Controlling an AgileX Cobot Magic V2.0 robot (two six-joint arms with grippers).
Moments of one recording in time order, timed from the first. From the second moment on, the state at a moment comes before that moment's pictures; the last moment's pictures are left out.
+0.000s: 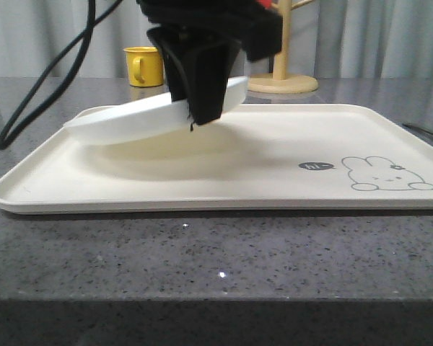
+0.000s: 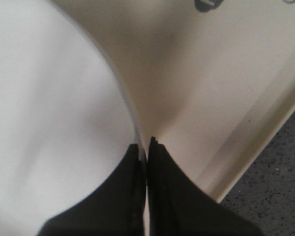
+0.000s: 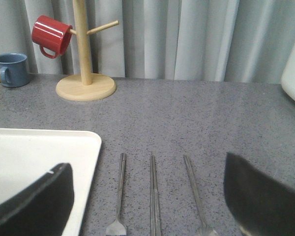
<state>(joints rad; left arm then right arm) -0.88 1.83 -1.68 0.15 1.25 0.08 -0.01 0.35 -0.46 -0.03 0.31 0.06</state>
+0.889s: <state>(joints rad) -0.86 1.88 -1.69 0.05 1.24 0.08 -0.01 0.35 -0.46 -0.03 0.31 0.06</state>
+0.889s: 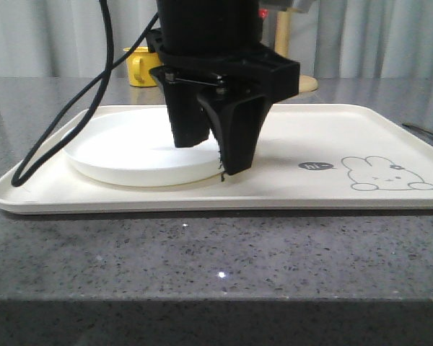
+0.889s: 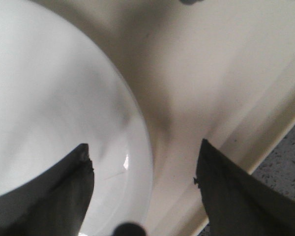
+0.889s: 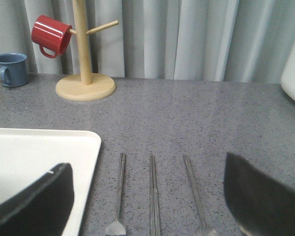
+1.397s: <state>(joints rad) -0.61 1.65 -1.63 0.06 1.24 0.08 -0.01 0.35 -0.46 -0.03 0.31 0.06</state>
